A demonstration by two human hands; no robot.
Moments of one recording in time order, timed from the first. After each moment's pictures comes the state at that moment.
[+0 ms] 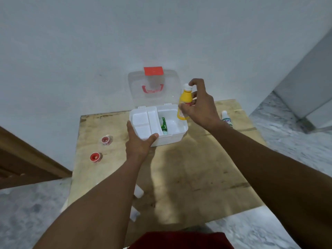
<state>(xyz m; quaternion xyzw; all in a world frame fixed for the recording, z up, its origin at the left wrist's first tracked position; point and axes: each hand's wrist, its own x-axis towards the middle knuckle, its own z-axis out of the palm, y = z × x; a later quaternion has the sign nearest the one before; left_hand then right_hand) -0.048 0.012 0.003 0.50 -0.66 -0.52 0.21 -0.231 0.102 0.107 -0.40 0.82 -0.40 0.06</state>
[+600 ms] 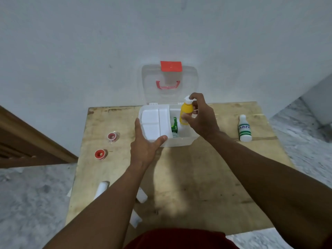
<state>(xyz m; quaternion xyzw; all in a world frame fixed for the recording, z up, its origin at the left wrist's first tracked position) -0.049 0.003 -0.007 0.51 -0.67 -0.49 0.21 -0.250 0.062 0.032 -0.48 0.80 -0.37 0.04</state>
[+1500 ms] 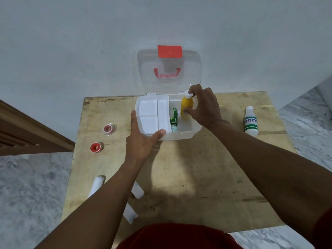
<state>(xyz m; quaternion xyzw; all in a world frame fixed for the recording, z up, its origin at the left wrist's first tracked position) -0.049 0.004 -0.006 0.50 -0.68 -0.50 0.21 -0.285 0.050 0.005 -0.53 0.80 -0.27 0.00</state>
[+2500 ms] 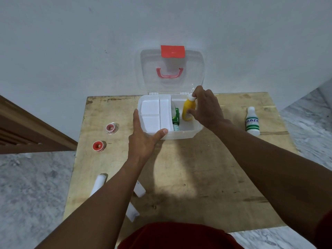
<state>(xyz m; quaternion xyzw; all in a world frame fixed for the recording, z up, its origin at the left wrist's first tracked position) -0.050 0.004 -0.007 0.49 -0.67 -0.50 0.23 -0.282 0.049 0.010 -0.53 0.82 -0.20 0.01</state>
